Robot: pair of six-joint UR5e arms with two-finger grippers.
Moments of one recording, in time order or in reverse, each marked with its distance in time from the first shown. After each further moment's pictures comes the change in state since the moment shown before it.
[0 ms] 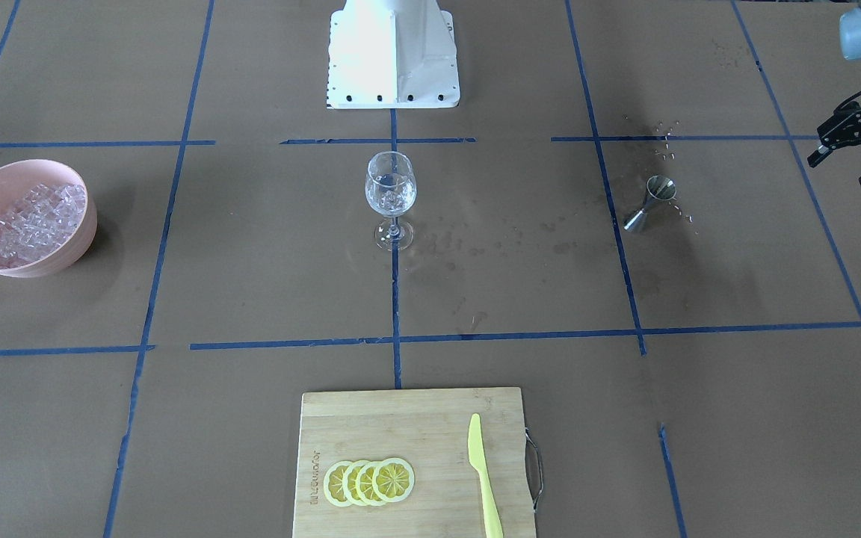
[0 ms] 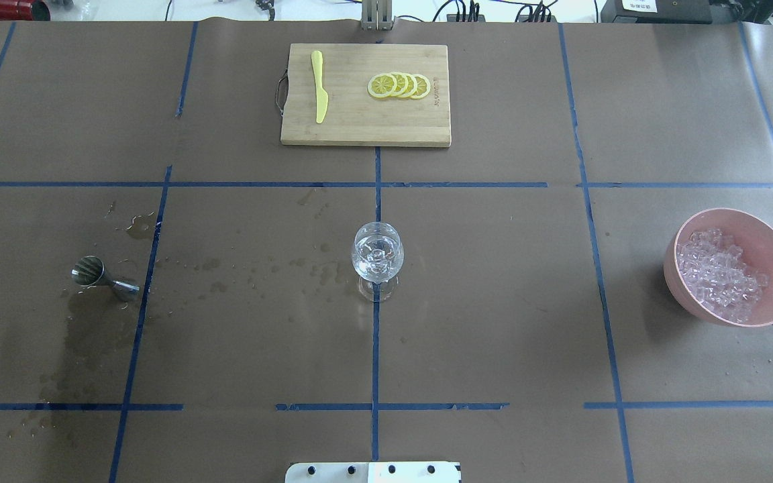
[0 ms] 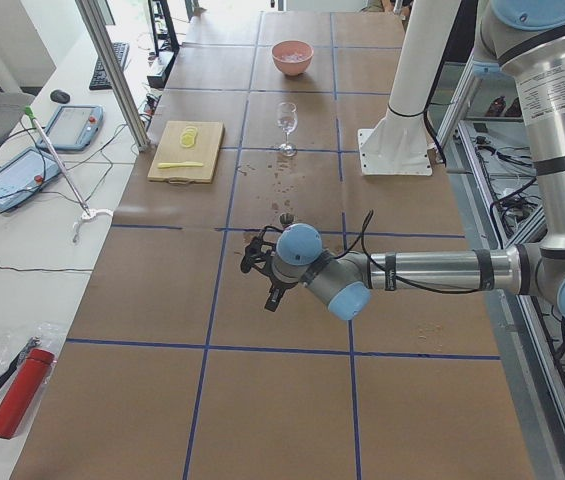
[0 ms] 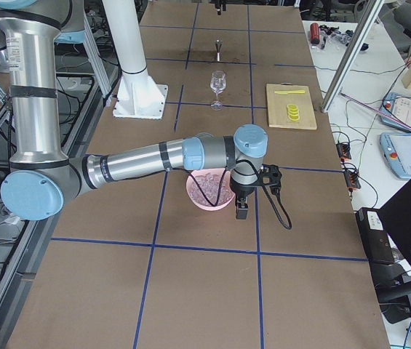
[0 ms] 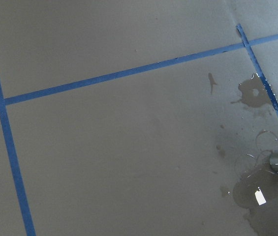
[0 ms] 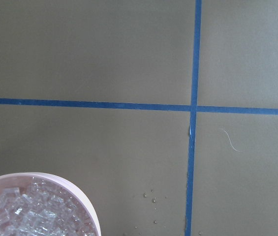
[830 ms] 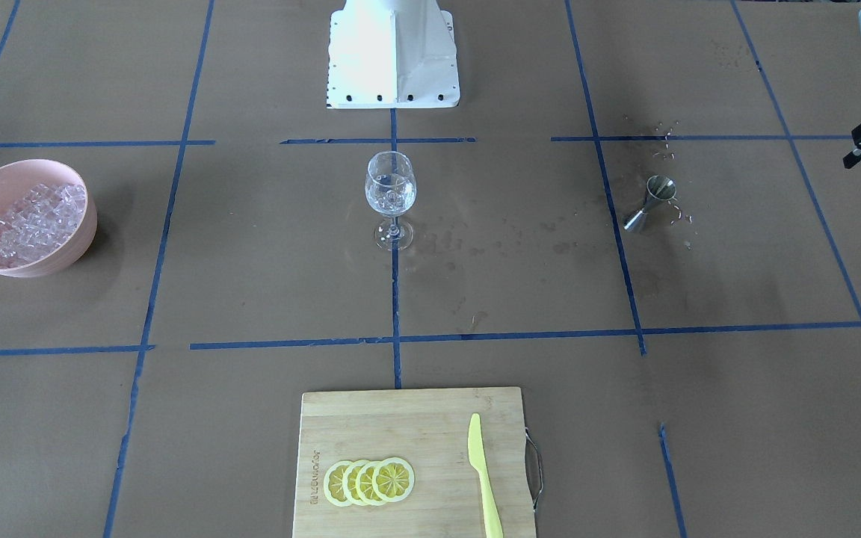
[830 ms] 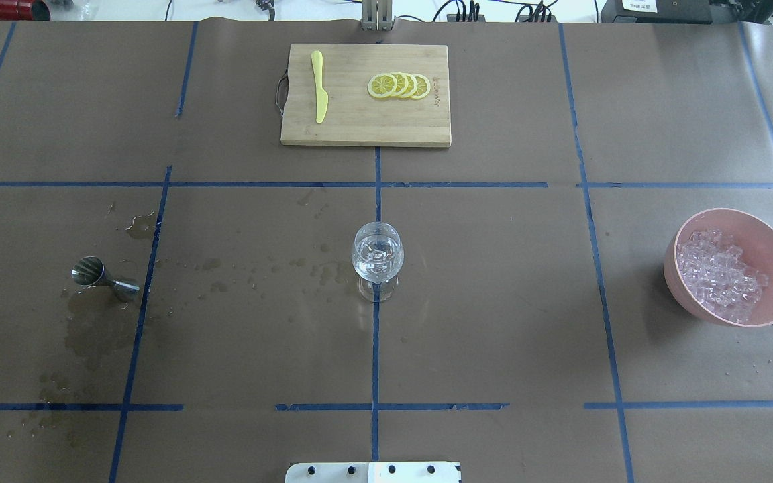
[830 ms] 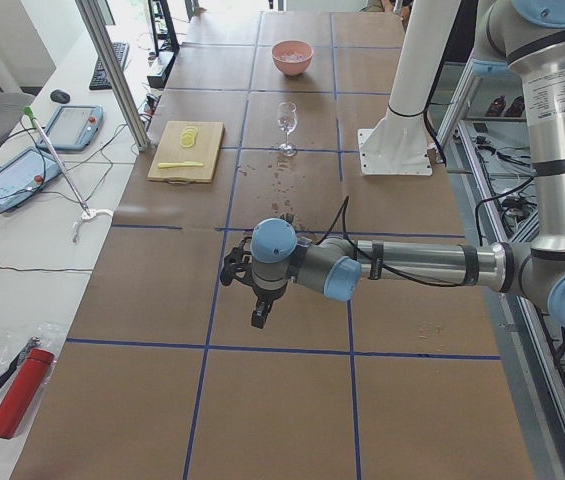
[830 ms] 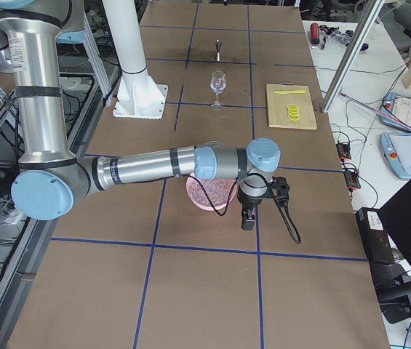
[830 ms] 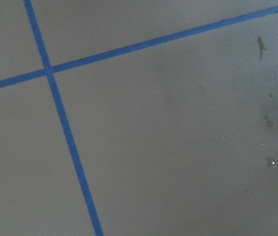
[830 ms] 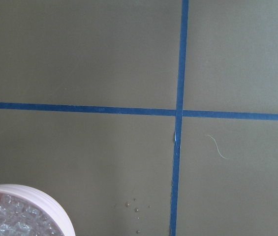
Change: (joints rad) left arm -0.192 -0.116 -0.039 0.511 0.047 0.321; right arm 0.004 0.074 -0.125 -0.003 -0.002 -0.044
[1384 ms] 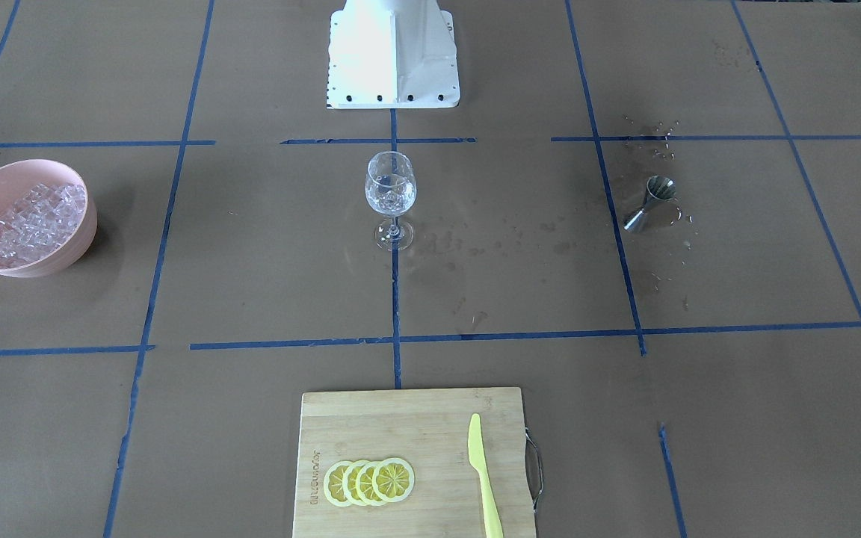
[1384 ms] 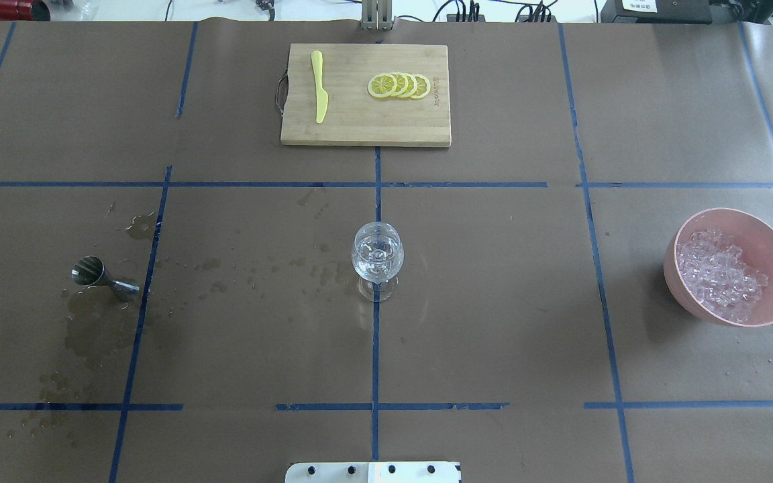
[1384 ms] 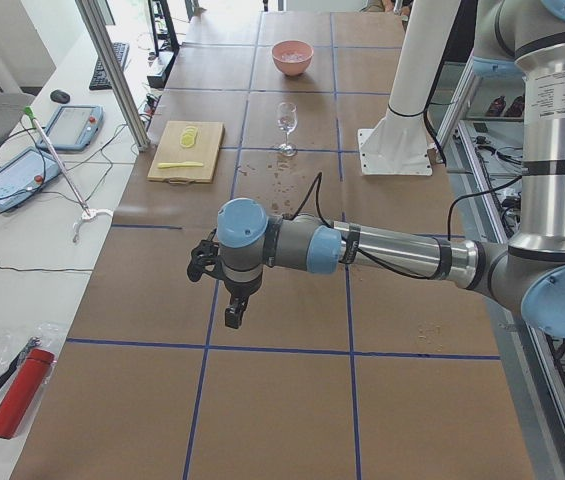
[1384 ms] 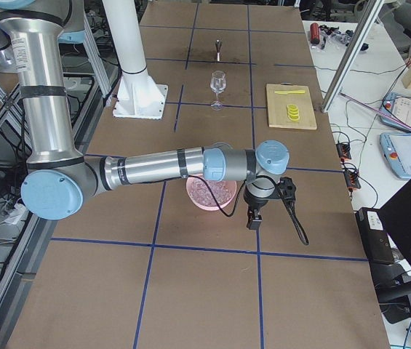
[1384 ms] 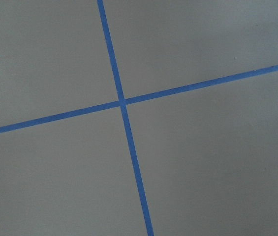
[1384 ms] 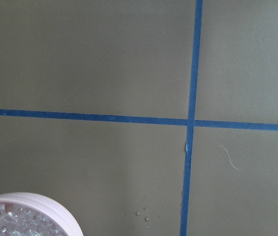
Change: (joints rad) left arm -0.099 -0.117 -0.003 0.248 0.006 0.149; right arm -0.004 0.029 -0.033 0.001 0.039 -0.010
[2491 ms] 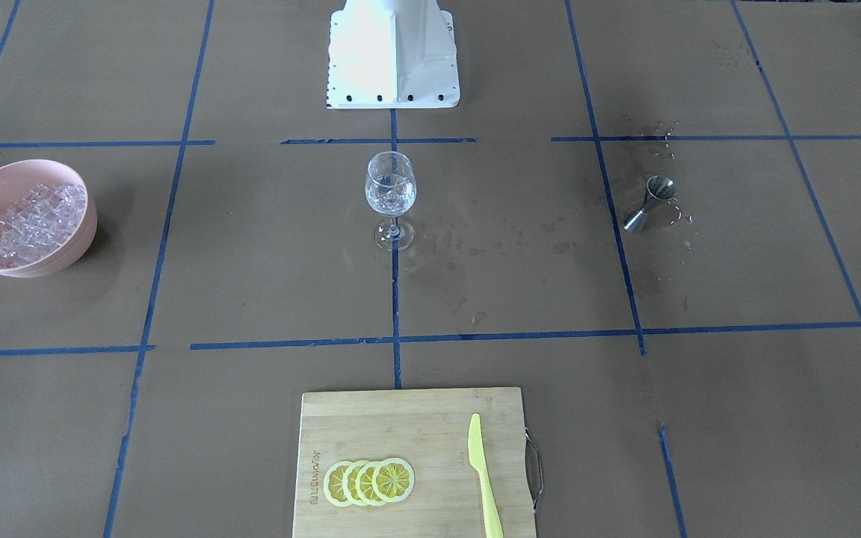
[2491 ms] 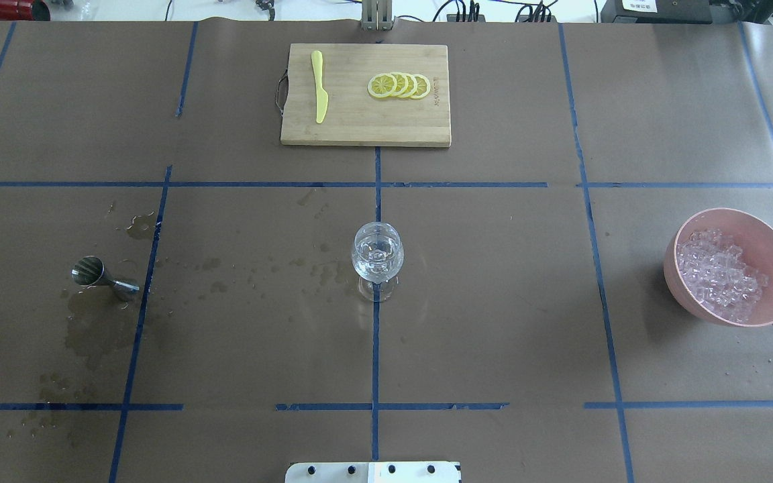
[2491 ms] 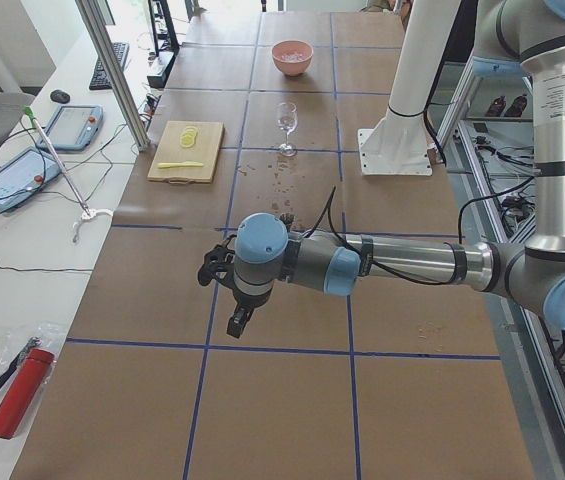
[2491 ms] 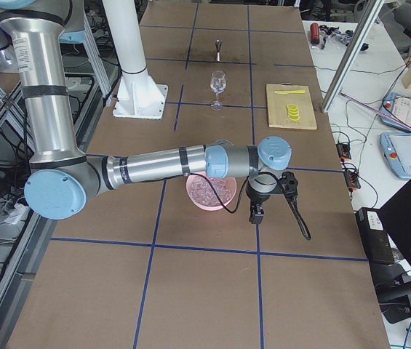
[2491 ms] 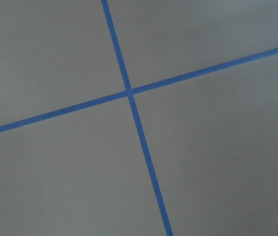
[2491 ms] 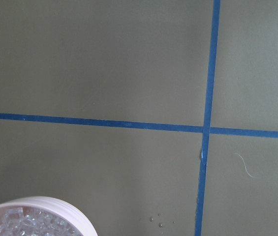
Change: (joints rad) left arm -0.012 0.085 0.012 -0.221 -0.009 0.051; right arm -0.006 0.014 0.003 0.008 0.022 0.011
